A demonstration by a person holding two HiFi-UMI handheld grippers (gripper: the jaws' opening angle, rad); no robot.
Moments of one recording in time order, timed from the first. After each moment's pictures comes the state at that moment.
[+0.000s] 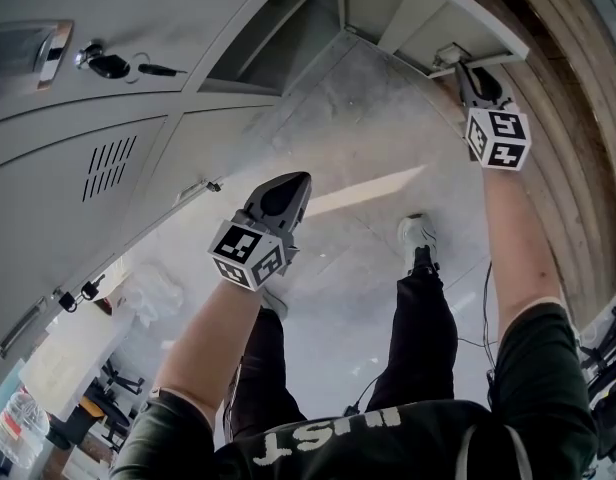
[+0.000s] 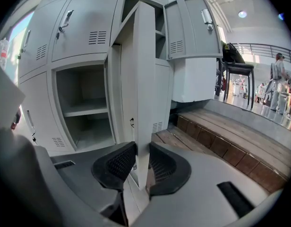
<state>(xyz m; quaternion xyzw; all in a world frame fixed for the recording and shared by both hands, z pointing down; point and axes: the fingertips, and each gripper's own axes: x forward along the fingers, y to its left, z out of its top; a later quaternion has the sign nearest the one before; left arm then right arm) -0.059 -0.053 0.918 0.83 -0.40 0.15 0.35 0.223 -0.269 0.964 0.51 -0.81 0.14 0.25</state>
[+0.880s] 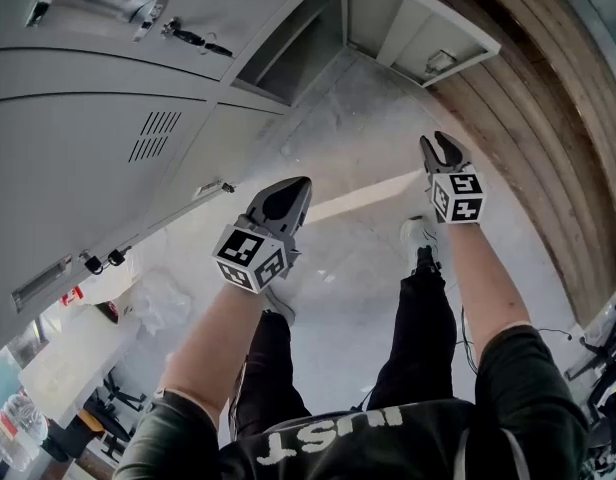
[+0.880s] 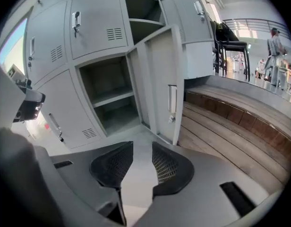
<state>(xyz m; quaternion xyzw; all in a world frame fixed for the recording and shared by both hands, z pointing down) -0.073 -0.036 0.863 0.85 -0.40 0.13 0.32 0.176 -0.115 0.989 0.49 -0.79 0.25 0.27</state>
